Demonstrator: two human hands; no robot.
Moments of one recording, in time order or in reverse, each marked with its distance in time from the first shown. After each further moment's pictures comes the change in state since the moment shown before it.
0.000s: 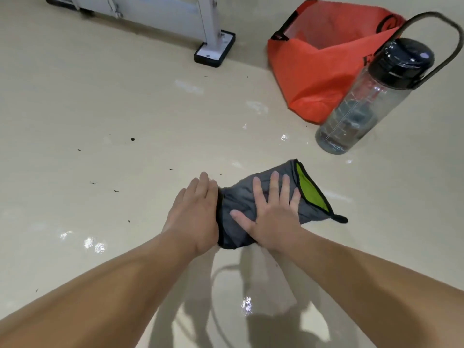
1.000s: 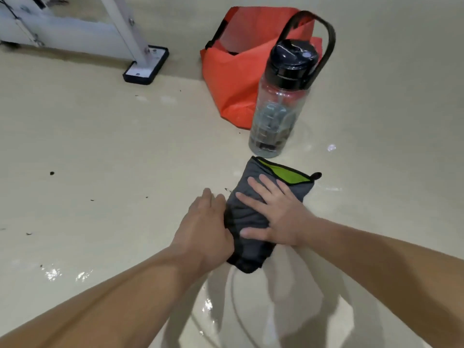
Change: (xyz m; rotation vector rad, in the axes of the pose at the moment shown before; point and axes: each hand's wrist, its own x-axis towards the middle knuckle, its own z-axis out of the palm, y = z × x) left_hand 0.041 0.171 -0.012 -0.306 -0.071 0.029; right_hand 0.010 0.201 -0.015 -0.018 0.027 -0.362
